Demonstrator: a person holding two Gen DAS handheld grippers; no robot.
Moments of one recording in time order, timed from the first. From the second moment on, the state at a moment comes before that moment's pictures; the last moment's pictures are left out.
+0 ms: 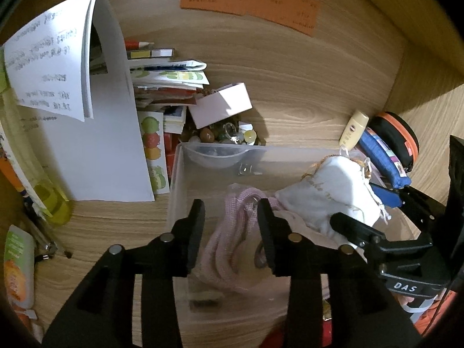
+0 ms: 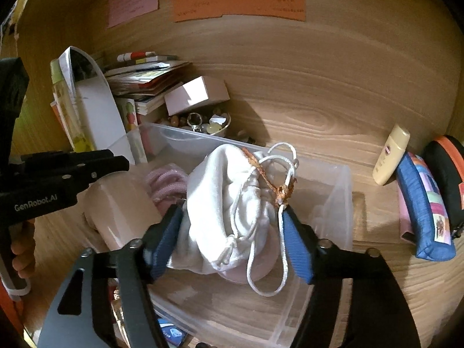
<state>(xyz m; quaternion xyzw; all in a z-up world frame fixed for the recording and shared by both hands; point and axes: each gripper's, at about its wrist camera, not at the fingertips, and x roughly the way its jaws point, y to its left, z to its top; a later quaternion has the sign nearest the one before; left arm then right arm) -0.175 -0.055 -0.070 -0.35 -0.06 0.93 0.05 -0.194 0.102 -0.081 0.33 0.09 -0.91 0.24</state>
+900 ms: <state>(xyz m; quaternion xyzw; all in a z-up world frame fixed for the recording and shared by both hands) -0.116 -0.055 -0.024 -0.27 -0.06 0.96 0.03 -0.139 0.139 -0.029 0.26 0.07 -0.94 0.22</state>
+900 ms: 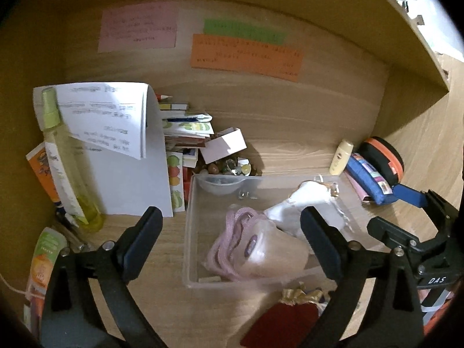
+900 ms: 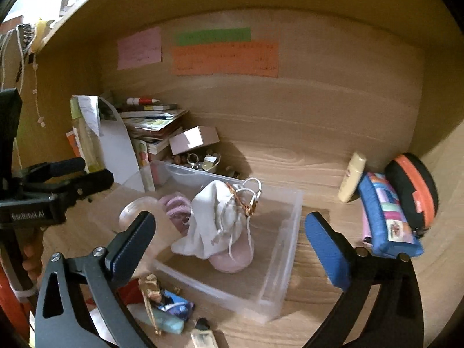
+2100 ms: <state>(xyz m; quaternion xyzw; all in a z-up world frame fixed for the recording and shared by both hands) 0.002 -0.045 -0.085 -0.33 -0.10 0.94 0.01 0.015 0.140 -0.097 0.28 0.08 -0.91 0.30</state>
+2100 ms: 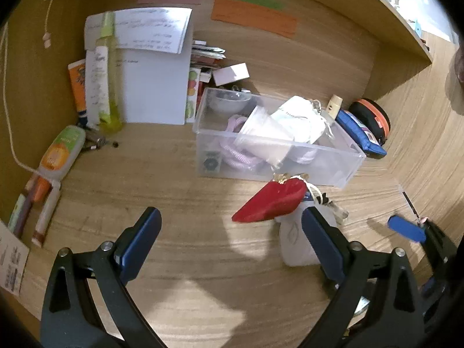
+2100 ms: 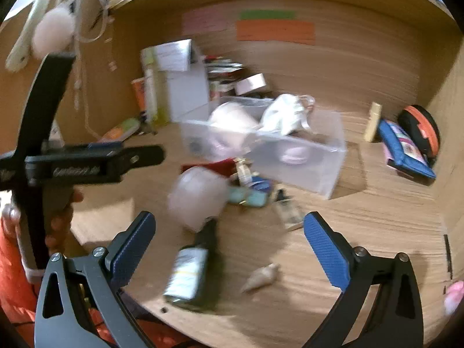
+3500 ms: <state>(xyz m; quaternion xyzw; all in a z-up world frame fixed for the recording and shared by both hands) -0.035 0.041 -0.122 -0.38 -0.06 0.92 0.08 -0.015 0.224 -0.091 0.28 0.00 -0.92 0.27</state>
